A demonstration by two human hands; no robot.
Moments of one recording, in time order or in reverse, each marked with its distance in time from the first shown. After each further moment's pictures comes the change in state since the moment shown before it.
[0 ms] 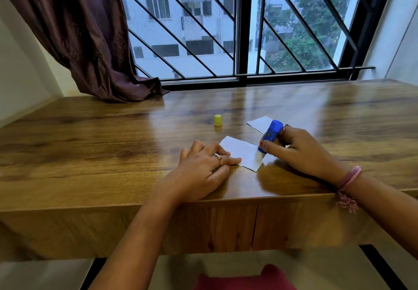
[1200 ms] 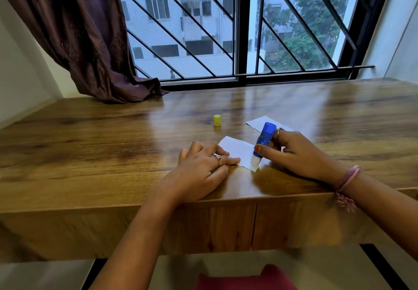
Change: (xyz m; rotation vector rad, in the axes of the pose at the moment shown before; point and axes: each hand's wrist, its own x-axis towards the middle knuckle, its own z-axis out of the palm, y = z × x) left_hand -0.002 0.003 -0.002 -0.003 -0.006 -0.012; right_hand -0.003 -0.005 0.000 -0.034 -0.081 -0.129
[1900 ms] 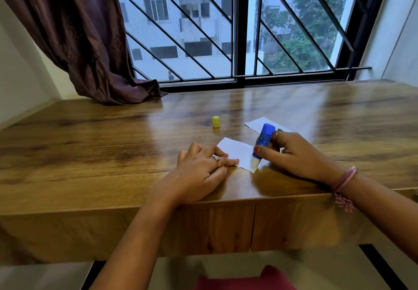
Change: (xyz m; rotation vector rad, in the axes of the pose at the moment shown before) left_hand 0.001 -0.003 0.002 -0.012 0.008 0.003; right_hand 0.000 0.001 0.000 0.001 0.004 0.036
